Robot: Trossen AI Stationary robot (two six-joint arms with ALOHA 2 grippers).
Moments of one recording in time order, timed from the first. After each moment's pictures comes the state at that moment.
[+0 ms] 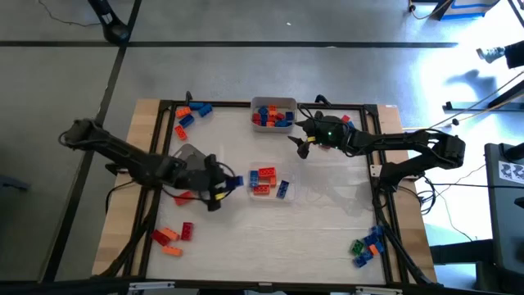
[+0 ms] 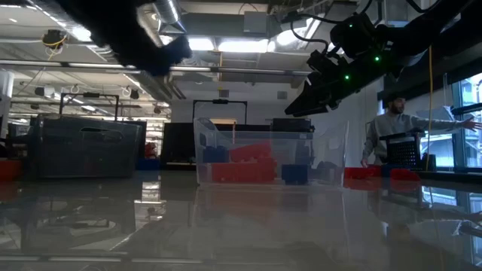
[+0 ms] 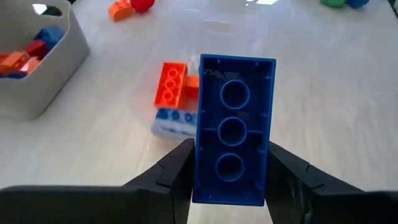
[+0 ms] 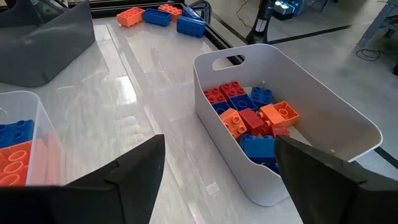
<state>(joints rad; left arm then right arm) -0.33 1.15 0.72 -0.25 -0.44 -0.31 -0.39 1.35 0.60 0.34 0.08 -0.06</state>
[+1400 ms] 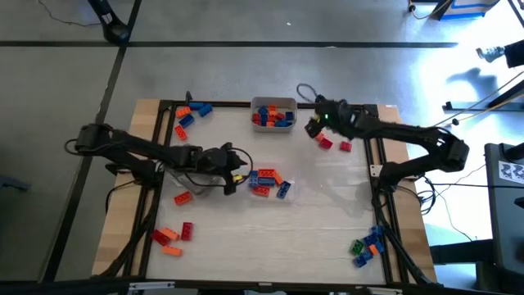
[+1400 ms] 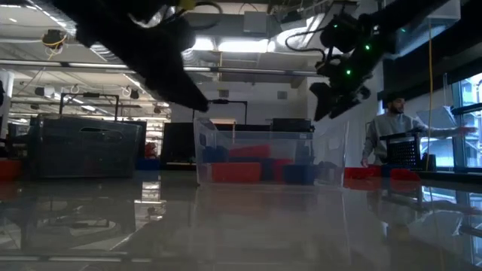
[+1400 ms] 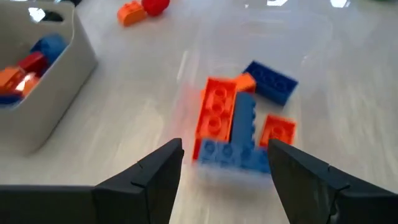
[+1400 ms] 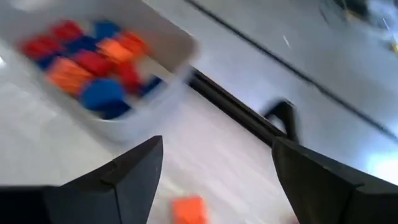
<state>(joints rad) -0.03 1.34 0.66 0.07 -0.19 -0.07 -0.51 1.31 0.85 -0.32 0.44 0.16</state>
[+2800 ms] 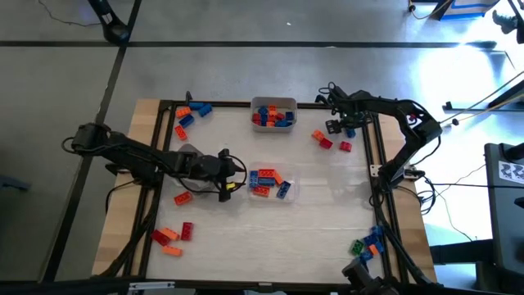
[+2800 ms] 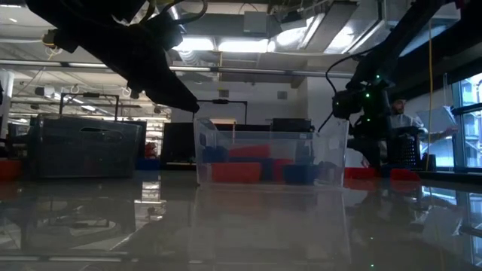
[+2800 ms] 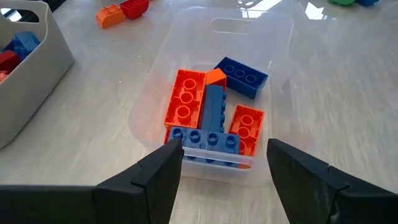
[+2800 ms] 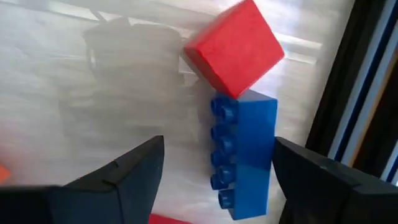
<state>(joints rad) -0.10 1.30 0.56 0.17 -0.20 -0.10 -0.97 1.67 0.97 -0.83 0.22 0.39</state>
